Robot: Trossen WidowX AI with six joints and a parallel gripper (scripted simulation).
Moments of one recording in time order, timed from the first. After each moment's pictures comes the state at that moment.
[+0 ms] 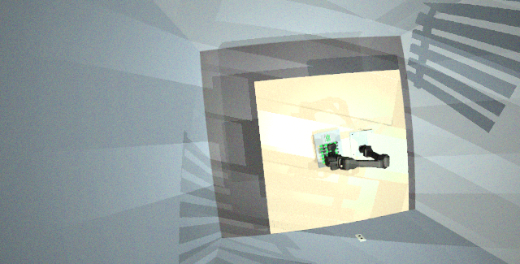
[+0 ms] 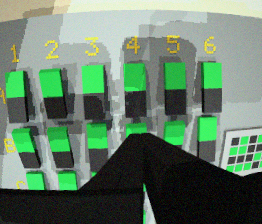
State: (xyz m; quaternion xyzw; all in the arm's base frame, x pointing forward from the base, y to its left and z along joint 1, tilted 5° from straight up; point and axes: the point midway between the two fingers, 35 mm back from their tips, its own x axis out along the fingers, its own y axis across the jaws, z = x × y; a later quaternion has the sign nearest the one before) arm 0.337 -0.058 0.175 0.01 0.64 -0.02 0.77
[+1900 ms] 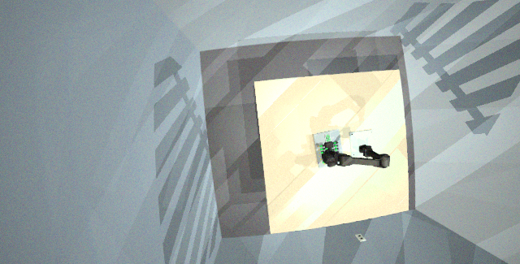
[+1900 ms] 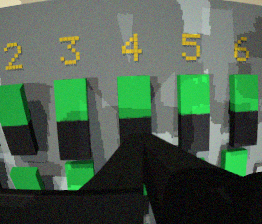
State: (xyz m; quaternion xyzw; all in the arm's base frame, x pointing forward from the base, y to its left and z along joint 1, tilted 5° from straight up) arm 0.342 -0.065 0.120 0.01 0.62 -0.02 0.78
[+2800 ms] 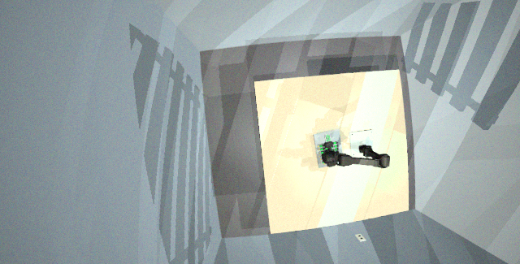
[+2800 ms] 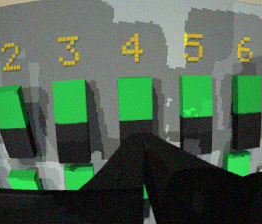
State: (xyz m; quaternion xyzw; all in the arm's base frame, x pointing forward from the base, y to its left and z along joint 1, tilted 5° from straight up) arm 0.343 -0.065 0.117 0.01 0.62 -0.02 0.78
